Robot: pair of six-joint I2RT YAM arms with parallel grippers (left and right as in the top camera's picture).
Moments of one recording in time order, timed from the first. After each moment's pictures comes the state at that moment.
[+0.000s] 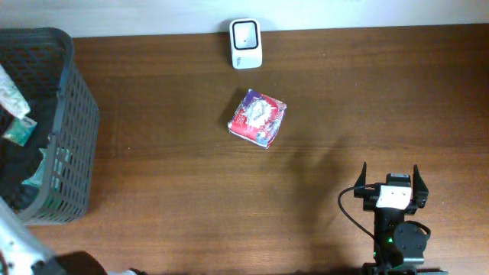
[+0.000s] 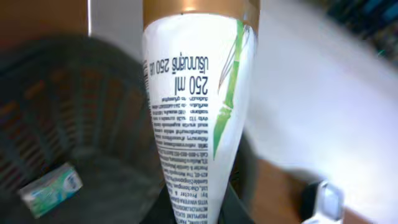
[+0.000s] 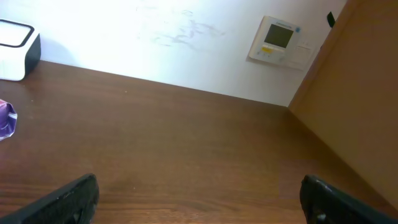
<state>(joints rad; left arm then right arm) 0.71 1.61 1.81 -0.70 0.50 -0.22 -0.07 0.01 0.01 -0.06 0.16 -0.27</state>
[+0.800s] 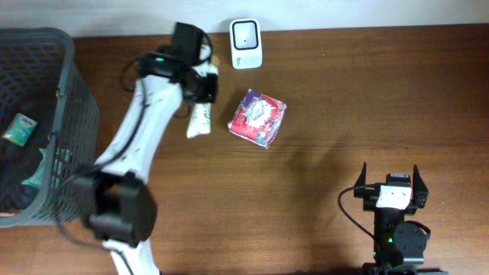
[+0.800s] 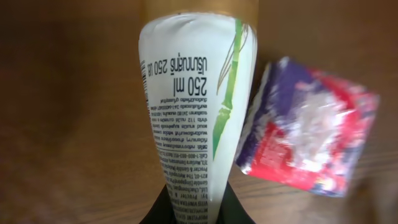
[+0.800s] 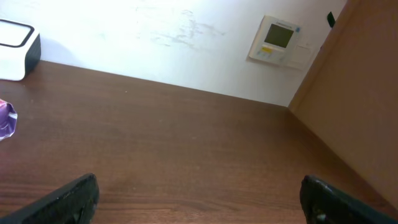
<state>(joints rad) -0.29 1.99 1.83 -0.99 0.04 -0.15 -0.07 0.01 0.01 -0.06 0.16 -0.27</state>
